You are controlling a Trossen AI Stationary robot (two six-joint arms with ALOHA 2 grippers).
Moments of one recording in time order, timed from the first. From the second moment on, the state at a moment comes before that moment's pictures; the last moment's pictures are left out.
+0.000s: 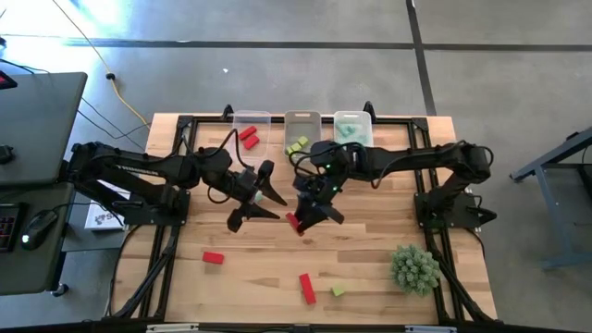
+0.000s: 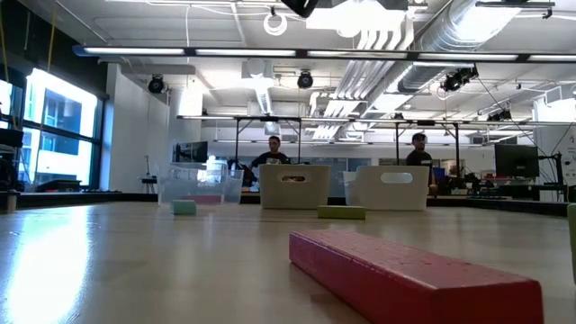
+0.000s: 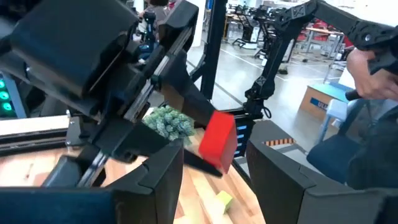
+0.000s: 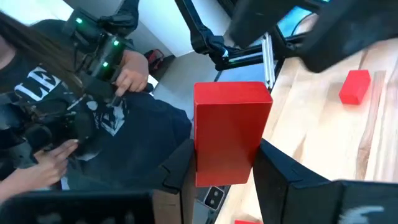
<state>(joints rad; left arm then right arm) 0.05 1.19 0.93 0.14 0.37 -0.05 -0.01 1.67 1.44 -0.19 -0.87 0.36</state>
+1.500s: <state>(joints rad) 0.07 1.19 0.93 0.12 0.41 0.05 -0.09 1.72 1.44 0.02 -0.90 0.38</state>
